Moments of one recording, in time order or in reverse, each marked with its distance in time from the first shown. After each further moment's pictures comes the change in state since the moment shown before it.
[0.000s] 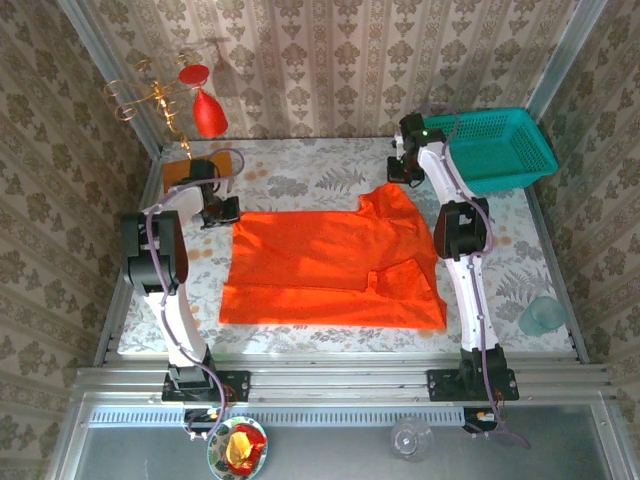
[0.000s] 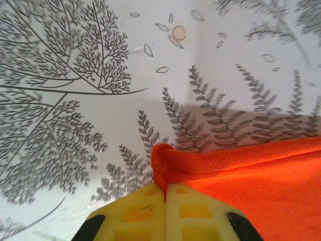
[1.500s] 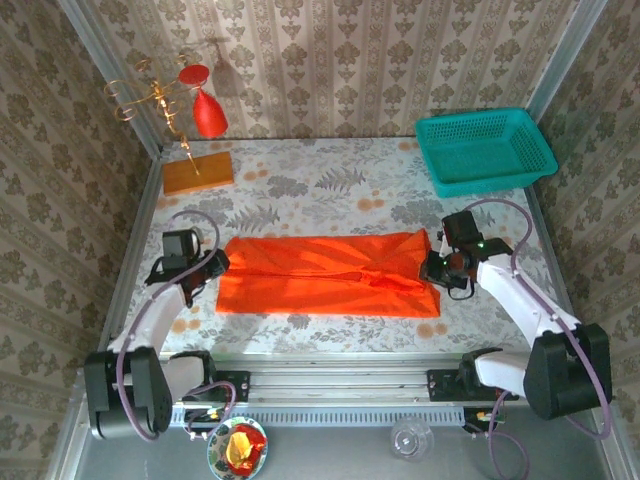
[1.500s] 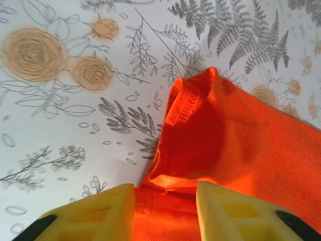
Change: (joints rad) left arm 0.048 -0.917 -0.852 0.231 -0.063 -0.297; right arm 0.048 -1.463 -1.818 0.349 -0.026 0.319
